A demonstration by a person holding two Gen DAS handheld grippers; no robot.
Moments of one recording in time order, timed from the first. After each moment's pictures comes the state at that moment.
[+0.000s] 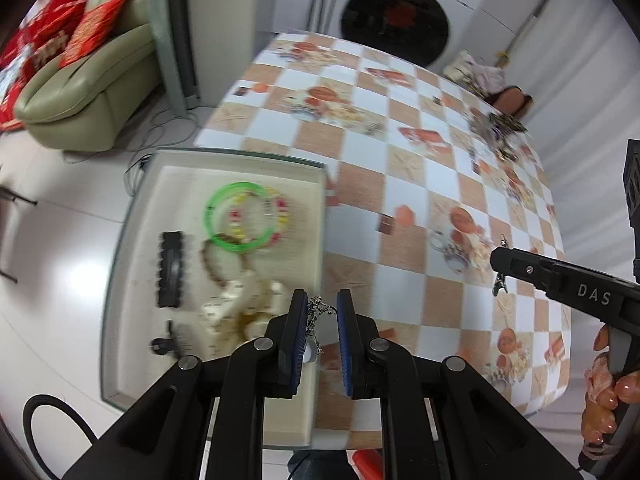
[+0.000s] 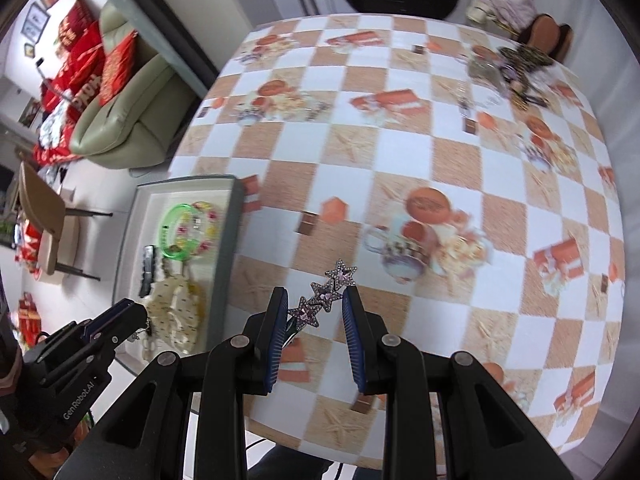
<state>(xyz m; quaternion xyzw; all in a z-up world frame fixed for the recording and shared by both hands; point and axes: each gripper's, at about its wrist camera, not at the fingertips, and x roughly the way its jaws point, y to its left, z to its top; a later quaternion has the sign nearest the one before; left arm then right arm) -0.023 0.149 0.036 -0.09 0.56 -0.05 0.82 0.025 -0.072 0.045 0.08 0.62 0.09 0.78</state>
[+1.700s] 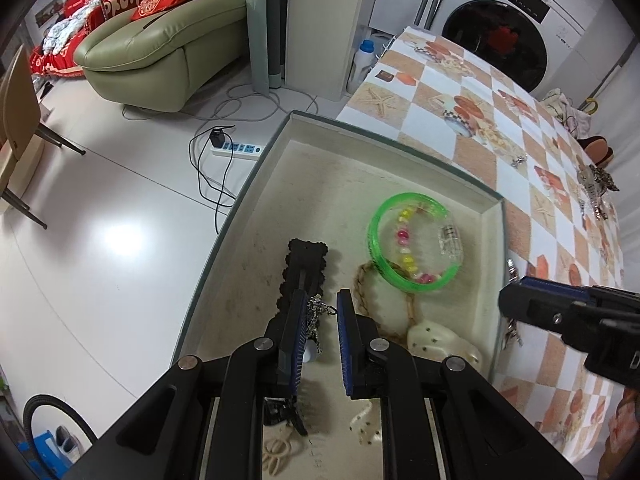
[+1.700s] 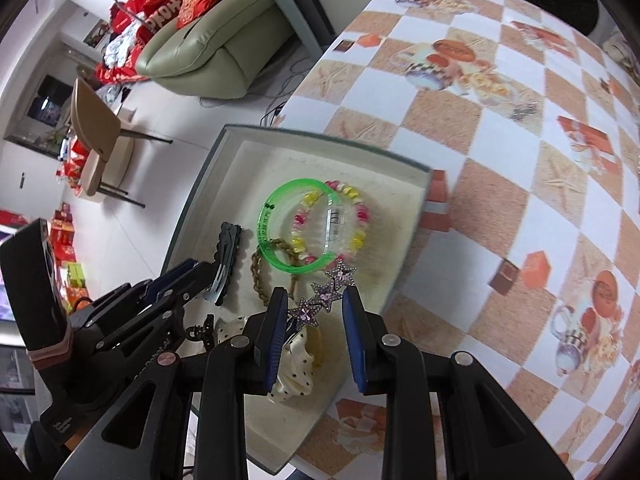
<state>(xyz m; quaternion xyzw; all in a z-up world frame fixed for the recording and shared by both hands) 0.013 0.253 -0.046 -0.12 0.57 0.07 0.81 0.076 0.080 -0.023 0.03 0.65 0.25 0.72</state>
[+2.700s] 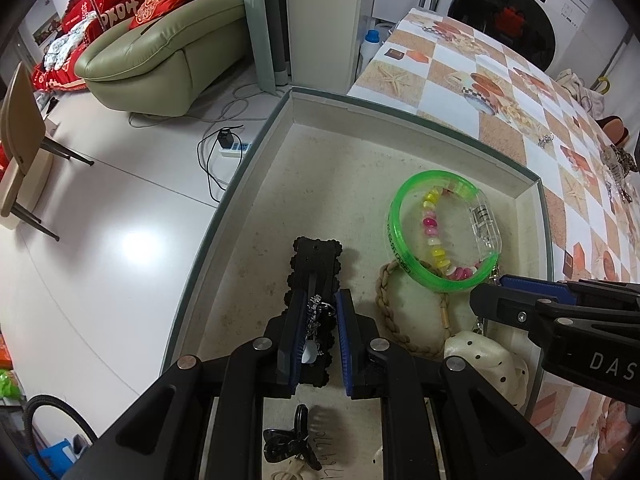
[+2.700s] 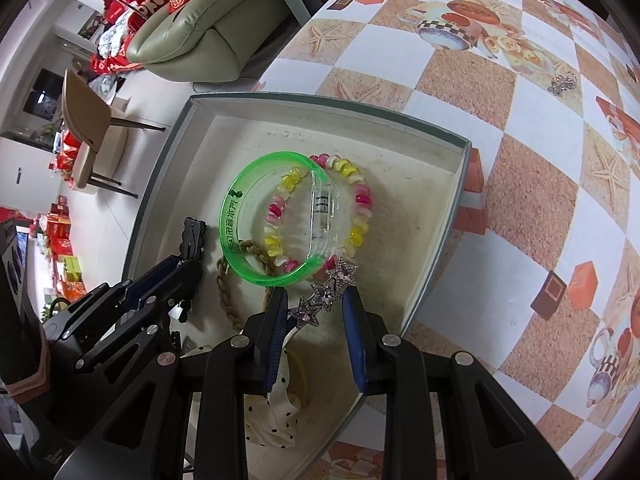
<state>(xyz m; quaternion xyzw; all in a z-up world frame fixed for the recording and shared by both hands) 0.024 0.247 -0.075 -0.08 0.58 0.09 0.81 0.089 0.100 -0.077 0.02 0.67 0.24 0.70</state>
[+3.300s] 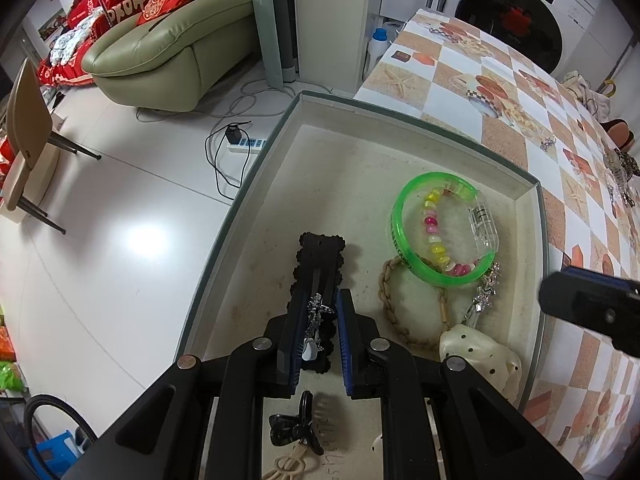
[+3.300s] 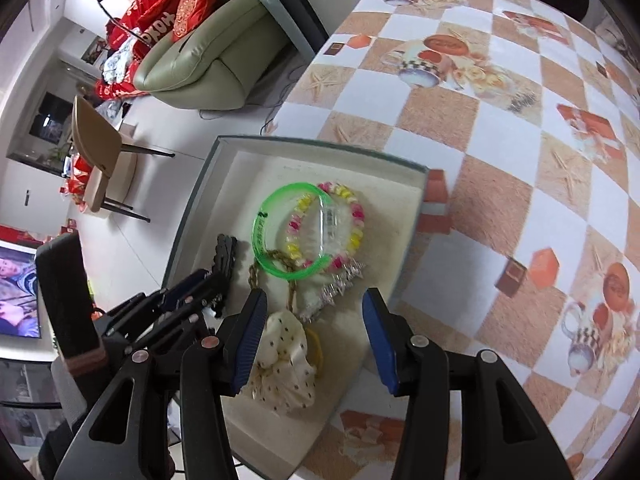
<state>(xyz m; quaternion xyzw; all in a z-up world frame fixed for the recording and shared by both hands) 0.018 0.247 -0.066 -0.08 0.59 0.10 0.80 0.077 0.070 -0.027 0.06 0.65 0.24 0.72</state>
